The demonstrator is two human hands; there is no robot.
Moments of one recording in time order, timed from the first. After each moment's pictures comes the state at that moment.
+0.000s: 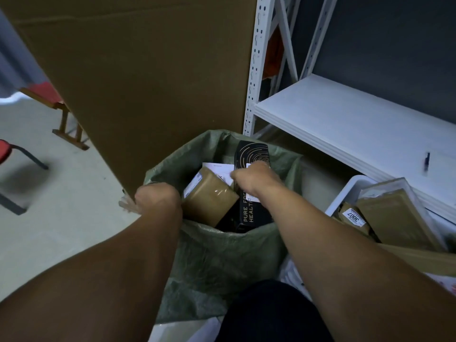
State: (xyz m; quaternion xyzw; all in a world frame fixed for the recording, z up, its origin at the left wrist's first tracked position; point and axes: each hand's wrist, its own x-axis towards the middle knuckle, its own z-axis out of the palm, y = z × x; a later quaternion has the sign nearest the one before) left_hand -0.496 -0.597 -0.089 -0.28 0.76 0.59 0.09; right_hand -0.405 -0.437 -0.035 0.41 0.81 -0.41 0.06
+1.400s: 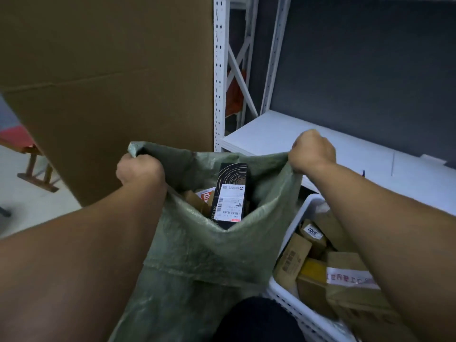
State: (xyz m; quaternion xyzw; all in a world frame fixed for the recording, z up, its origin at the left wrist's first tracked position) left_hand -0.506 -0.541 0.035 -0.21 0.69 0.69 0.02; right_hand -0.322 -0.314 0.078 0.49 0.84 -0.16 -0.18
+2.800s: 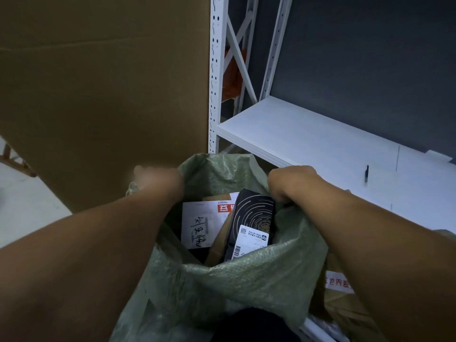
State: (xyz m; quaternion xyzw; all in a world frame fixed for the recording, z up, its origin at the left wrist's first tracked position) left_hand -0.508 -0.494 -0.024 0.23 0.96 -0.13 0.08; right_hand -0.346 -0.326 0.036 0.33 0.90 0.08 0.28
